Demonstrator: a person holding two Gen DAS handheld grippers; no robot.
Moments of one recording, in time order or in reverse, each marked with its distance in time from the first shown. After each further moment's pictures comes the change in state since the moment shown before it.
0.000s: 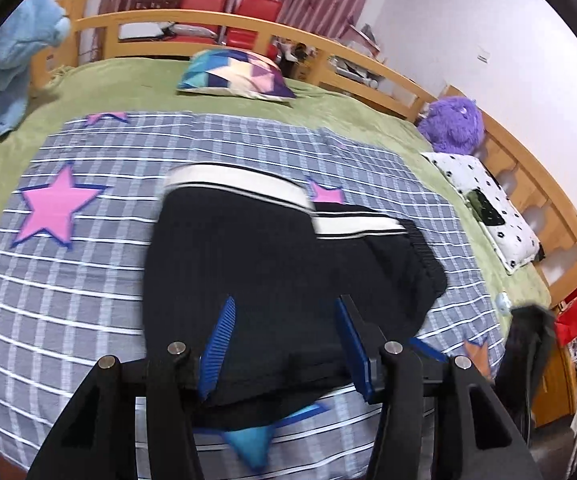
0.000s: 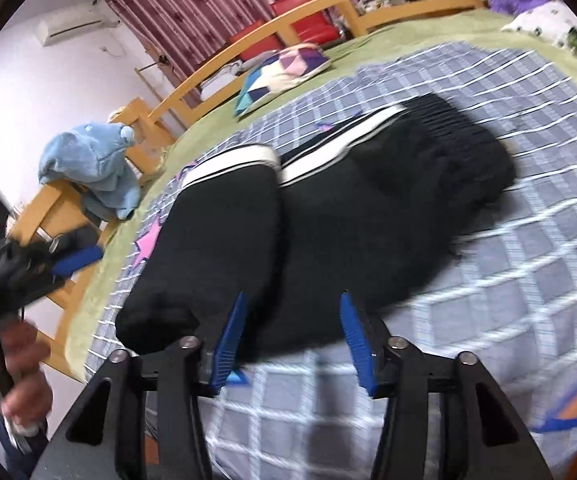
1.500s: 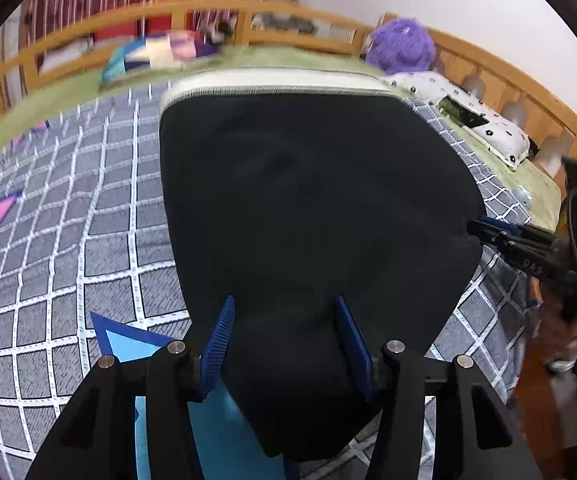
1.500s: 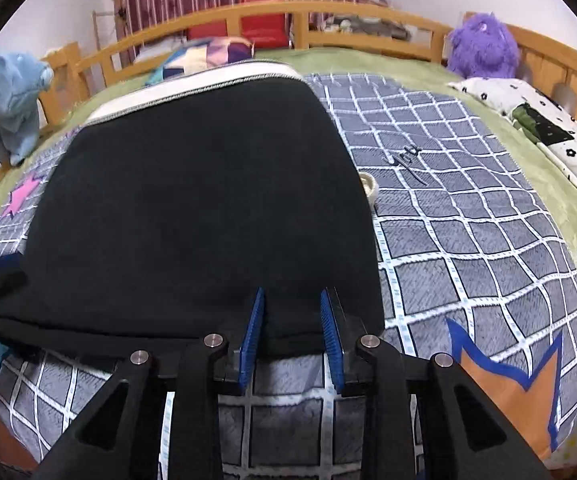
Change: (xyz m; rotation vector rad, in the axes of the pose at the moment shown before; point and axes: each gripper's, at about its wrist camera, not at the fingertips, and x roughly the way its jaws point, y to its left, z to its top) left arm 0.111 -0.043 -0.075 0.334 0.038 -0.063; right arm -0.026 -0.084 0.000 -0.270 -0.060 -0.477
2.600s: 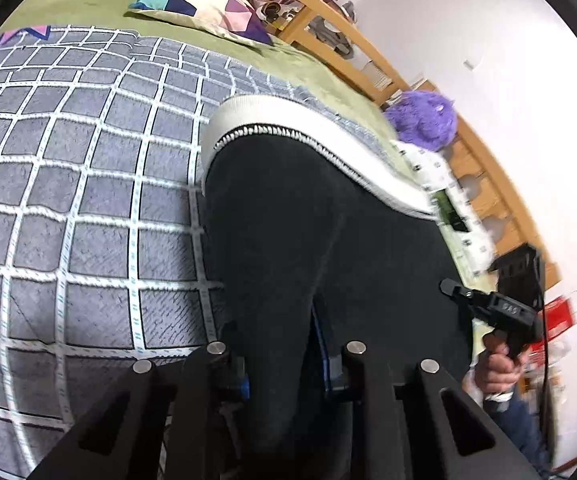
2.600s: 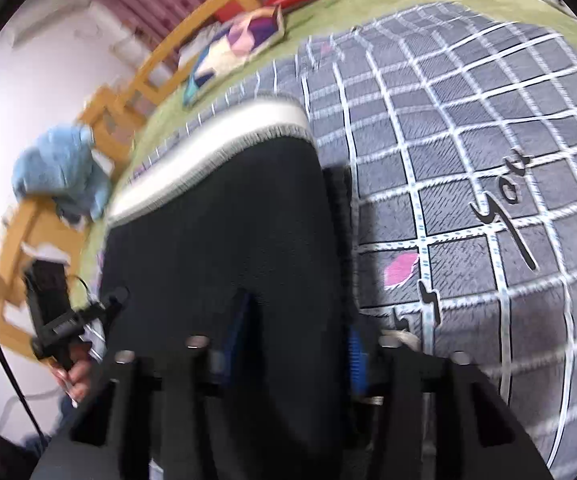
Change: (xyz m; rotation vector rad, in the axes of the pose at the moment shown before) left arm 0.057 0.115 0.080 -0.419 0.046 -0.317; right arm 0.082 -0.065 0.112 0.306 0.183 0.520
